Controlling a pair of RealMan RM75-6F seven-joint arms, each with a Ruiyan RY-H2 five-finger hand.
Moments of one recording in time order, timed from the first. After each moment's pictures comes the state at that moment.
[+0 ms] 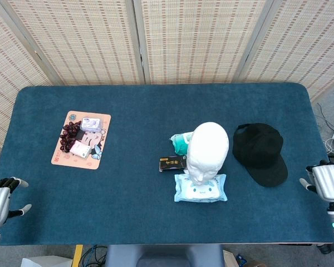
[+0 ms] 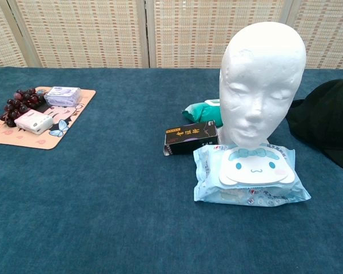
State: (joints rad) left arm -0.10 -1.12 -0.06 -1.65 1.37 1.43 0.16; right arm 0.18 -1.39 0.10 -0.91 -1.53 1.46 0.02
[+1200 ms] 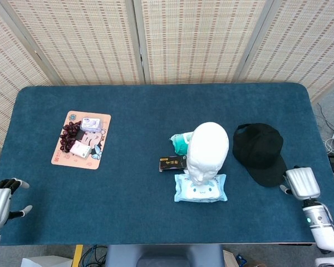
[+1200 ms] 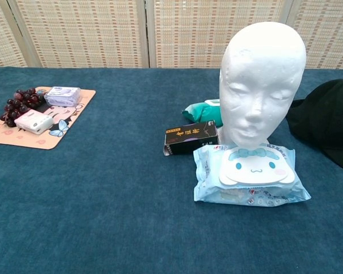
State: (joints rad) left arm -0.10 -1.11 -0.06 -1.67 1.37 1.43 0.16; right arm 0.25 -1.61 0.03 -0.62 -1.53 1.30 0.07
